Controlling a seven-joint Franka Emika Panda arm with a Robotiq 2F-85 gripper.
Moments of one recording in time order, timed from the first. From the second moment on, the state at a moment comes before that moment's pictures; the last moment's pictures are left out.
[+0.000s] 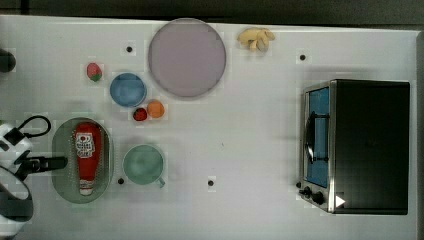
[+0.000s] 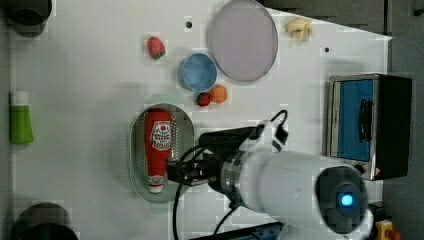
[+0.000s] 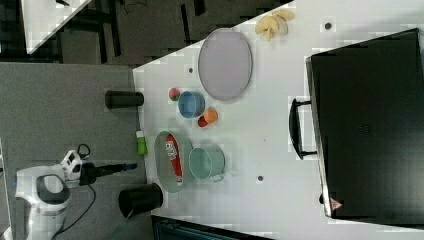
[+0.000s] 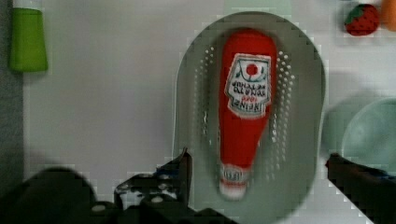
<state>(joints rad) 0.09 0.23 0.73 -1.97 -0.14 0.58 -0.01</state>
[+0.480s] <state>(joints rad) 0.08 0.50 0.68 -2.04 -0.35 0.83 0.10</state>
